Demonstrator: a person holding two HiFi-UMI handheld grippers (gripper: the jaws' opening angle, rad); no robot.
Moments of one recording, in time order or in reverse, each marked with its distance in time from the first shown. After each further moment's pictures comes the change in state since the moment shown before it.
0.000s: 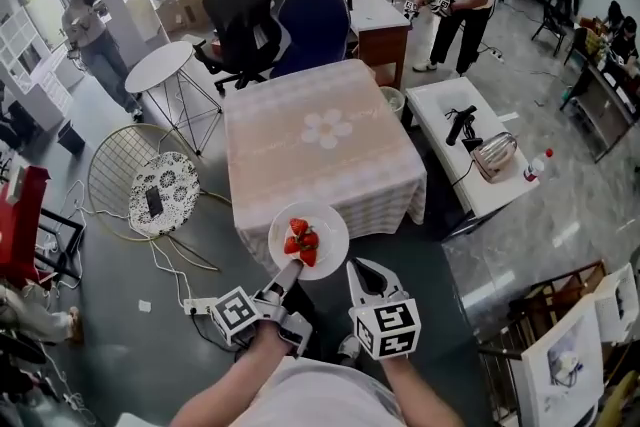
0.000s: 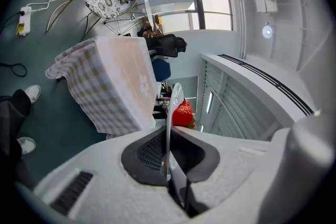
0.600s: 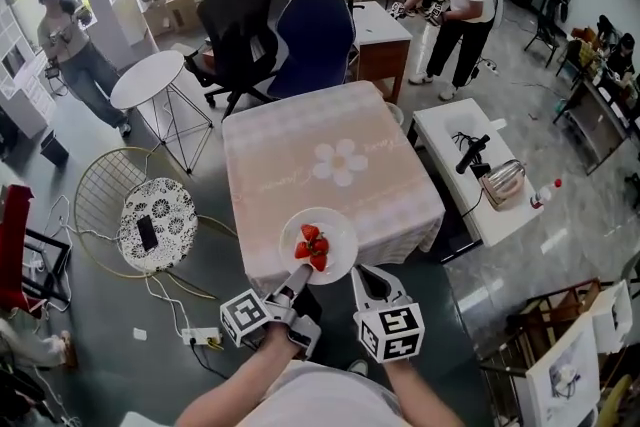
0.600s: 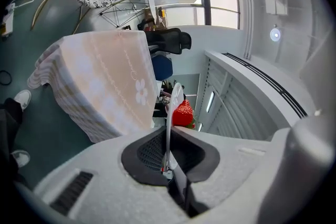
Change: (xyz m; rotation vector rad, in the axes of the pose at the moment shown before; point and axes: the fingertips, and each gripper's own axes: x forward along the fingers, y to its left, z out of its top) left arm 0.089 0.021 0.112 -0.049 0.065 0.009; right arm 0.134 -0.007 0.044 -0.013 0.042 -0.061
